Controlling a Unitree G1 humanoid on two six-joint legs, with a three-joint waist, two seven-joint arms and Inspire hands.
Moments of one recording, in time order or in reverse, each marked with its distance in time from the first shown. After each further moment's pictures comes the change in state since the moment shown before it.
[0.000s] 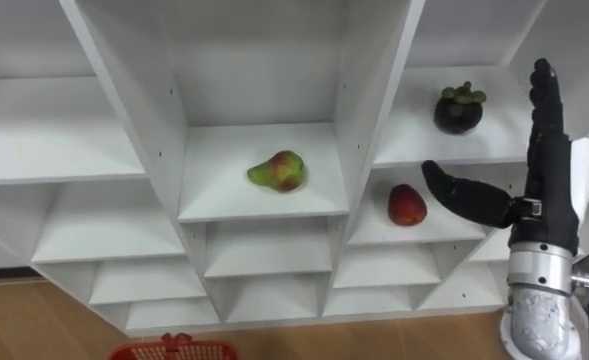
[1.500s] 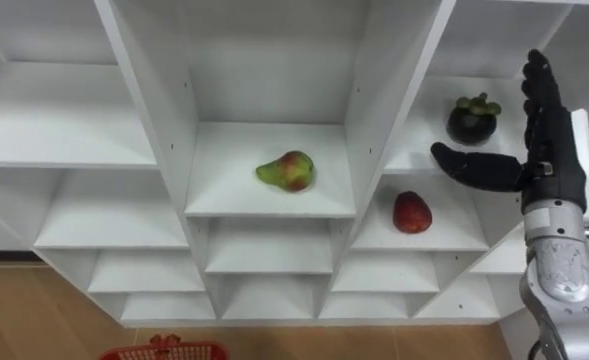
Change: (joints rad) left arm -0.002 0.003 0.042 -0.005 0.000 0.048 0.011; right arm -0.204 -0.055 -0.084 0.181 0.144 0.125 0.202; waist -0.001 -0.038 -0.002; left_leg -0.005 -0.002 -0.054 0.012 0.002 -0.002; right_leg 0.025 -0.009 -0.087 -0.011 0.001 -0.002
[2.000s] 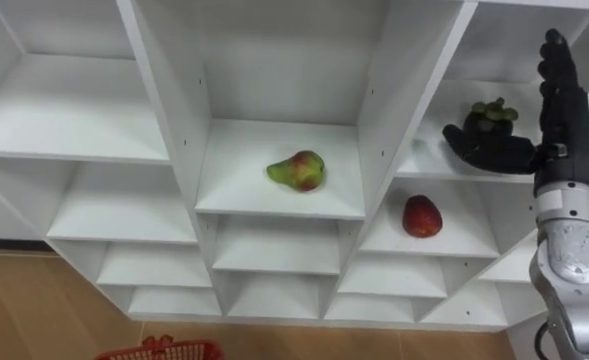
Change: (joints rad) left arm 0.017 -0.007 0.039 -0.034 0.008 0.022 -0.009; right arm -0.036 -0.009 -0.044 0.005 0.000 0.009 0.026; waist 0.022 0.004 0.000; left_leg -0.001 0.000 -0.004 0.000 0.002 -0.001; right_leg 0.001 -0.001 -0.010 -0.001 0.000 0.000
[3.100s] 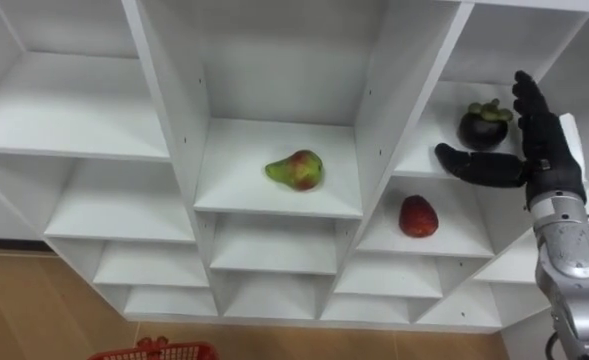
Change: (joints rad) left arm 0.006 0.003 0.038 -0.038 0.042 0.046 -0.013; right arm -0.061 -0.024 -0.019 0.199 0.017 0.064 0.131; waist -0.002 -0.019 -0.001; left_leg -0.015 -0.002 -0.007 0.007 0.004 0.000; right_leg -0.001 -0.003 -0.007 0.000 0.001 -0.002
